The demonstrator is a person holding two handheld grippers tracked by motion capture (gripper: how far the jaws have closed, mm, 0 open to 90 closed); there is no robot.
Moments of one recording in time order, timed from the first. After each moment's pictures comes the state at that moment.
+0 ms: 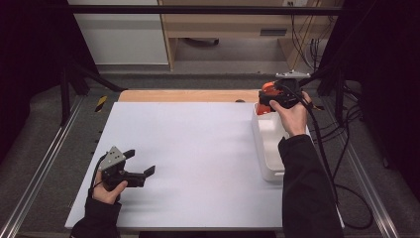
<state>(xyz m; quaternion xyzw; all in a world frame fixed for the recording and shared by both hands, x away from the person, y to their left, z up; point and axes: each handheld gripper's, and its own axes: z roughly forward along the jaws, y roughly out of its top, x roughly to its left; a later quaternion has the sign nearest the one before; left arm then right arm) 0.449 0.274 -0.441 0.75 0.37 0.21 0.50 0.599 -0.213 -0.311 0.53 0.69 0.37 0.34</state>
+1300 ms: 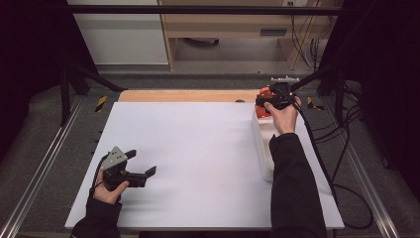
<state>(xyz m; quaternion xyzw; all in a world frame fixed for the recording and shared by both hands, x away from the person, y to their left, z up) 0.450 0.272 -0.444 0.76 0.37 0.21 0.50 0.636 -0.214 -0.356 0.57 0.67 0.34 0.33</state>
